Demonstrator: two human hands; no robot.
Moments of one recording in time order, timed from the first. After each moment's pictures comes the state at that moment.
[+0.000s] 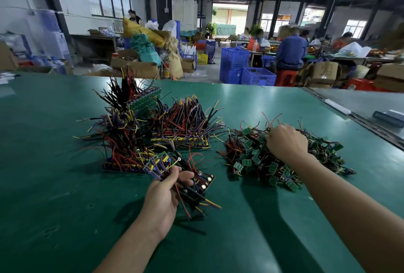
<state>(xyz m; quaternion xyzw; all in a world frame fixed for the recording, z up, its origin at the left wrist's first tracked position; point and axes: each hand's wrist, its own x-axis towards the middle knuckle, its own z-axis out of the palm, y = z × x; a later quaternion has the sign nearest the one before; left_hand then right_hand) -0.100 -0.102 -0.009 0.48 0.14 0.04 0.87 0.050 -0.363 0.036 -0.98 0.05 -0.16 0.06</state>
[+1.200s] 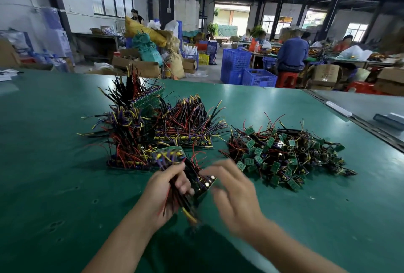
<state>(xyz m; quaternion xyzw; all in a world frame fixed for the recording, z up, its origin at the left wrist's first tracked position) -0.092 -0.086 -0.010 0.46 0.07 -0.05 0.89 -0.101 -0.250 -0.004 -0.81 -0.33 -0.30 0.38</state>
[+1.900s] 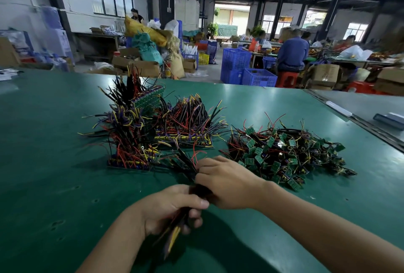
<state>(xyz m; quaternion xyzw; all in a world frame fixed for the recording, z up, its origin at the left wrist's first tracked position) -0.104 -0.076 -0.011 0.62 -0.05 -0.32 0.72 -0.048 -0.252 0.020 -0.84 -0.52 -0.12 -0.07</state>
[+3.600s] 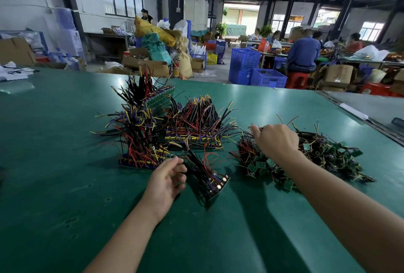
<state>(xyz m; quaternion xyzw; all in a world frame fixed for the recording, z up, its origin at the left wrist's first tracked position) -0.064 -0.048 -0.043 0.48 0.07 0.02 0.88 0.065 -0.307 0.029 -0.98 0.02 -0.21 -0.01</state>
